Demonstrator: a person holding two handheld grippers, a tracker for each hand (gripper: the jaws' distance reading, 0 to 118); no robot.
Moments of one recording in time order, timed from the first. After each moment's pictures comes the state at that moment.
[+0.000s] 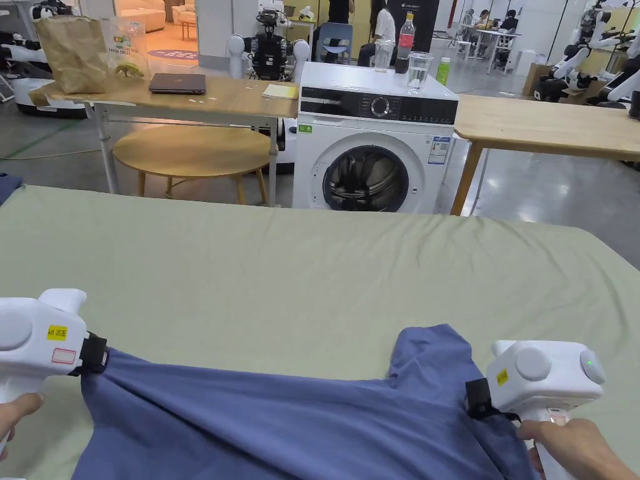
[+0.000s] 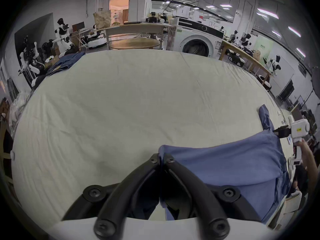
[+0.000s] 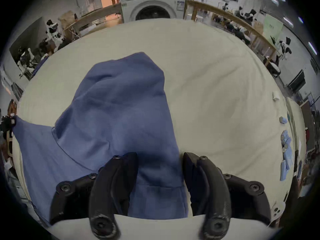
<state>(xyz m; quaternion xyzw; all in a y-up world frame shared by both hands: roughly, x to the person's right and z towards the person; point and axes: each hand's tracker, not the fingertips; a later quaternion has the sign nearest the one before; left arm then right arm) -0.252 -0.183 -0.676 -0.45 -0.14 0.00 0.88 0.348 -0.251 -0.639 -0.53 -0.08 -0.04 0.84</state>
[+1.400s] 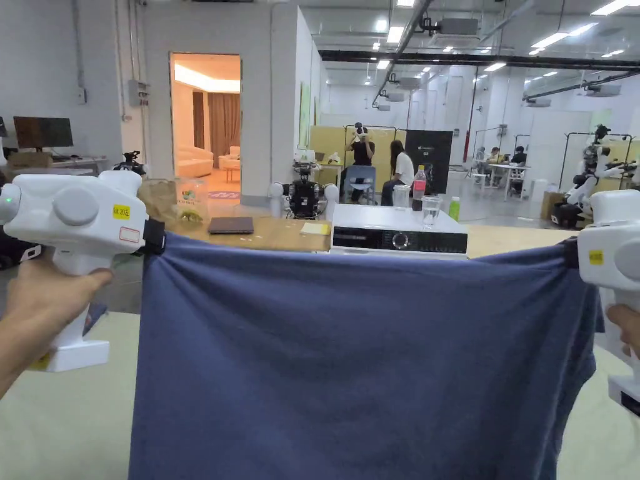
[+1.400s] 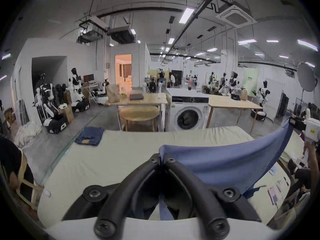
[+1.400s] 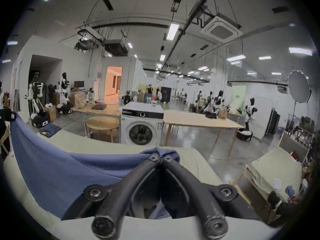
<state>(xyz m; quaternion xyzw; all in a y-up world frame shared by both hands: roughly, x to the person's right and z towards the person) -0.264 0.144 -0.584 -0.19 -0.13 -0.01 0.97 0.305 0.130 -0.504 -0.11 -0.14 0.06 0.98</state>
